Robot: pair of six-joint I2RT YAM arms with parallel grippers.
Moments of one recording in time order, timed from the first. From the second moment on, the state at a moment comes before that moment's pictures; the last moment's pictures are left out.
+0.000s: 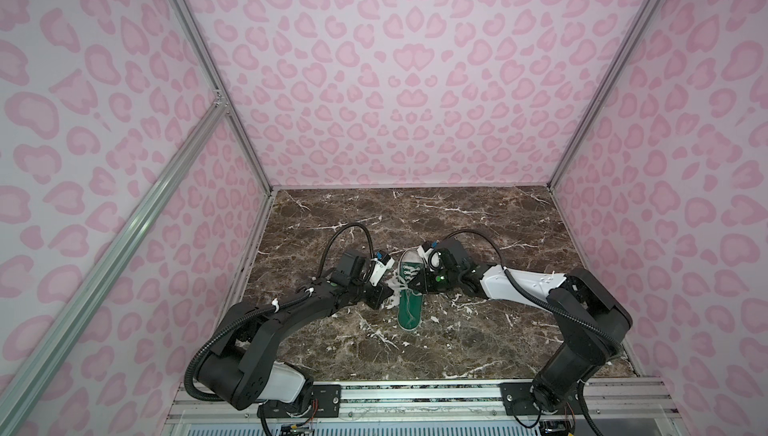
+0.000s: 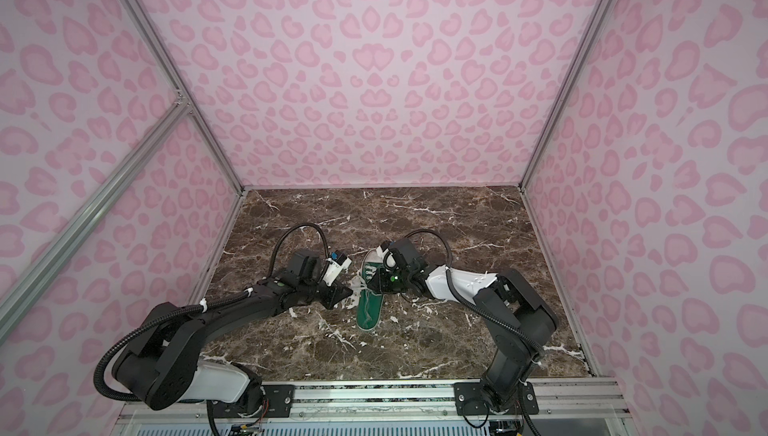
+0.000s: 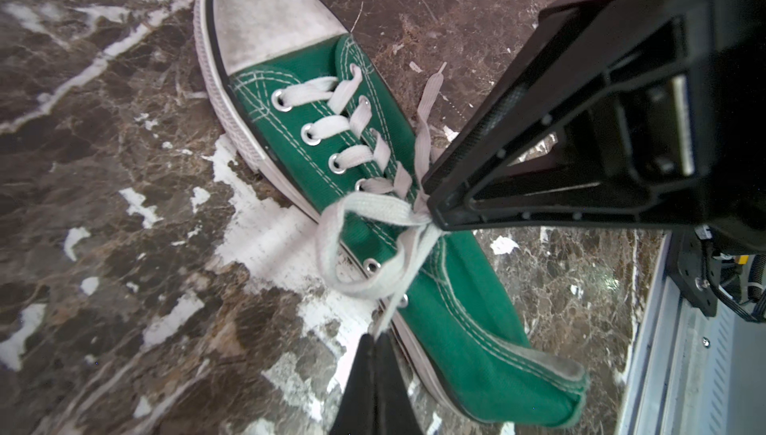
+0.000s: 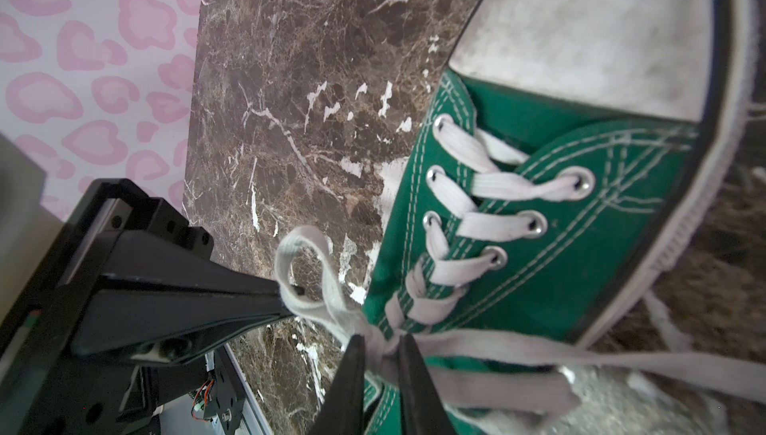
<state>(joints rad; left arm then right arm) -0.49 1.43 0.63 -0.09 0.49 -0.03 0.67 1.69 0.90 -0.04 -0.45 0.66</state>
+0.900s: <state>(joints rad) -0.49 1.28 0.57 -0.09 0.37 -0.08 0.68 1.69 0.90 -0.04 -0.45 0.64</state>
